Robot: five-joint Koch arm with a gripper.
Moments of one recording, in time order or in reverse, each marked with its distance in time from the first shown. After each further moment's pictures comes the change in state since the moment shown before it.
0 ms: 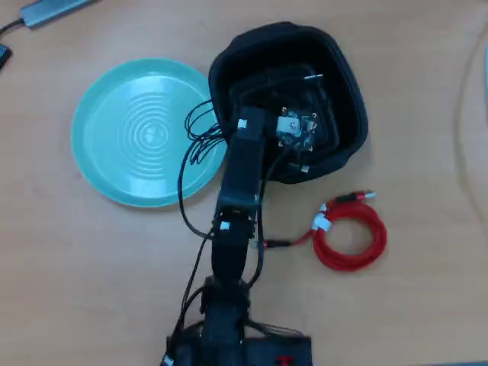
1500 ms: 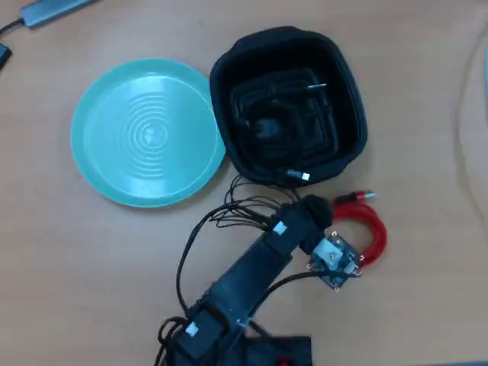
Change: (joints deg) arm 32.4 45.5 37.0 16.9 13.5
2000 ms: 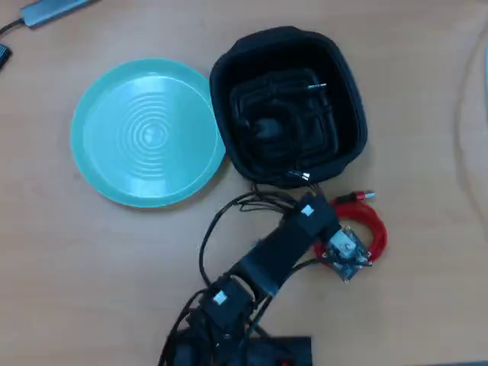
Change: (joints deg) arm 5.4 -15.3 3.4 -6.2 2.5
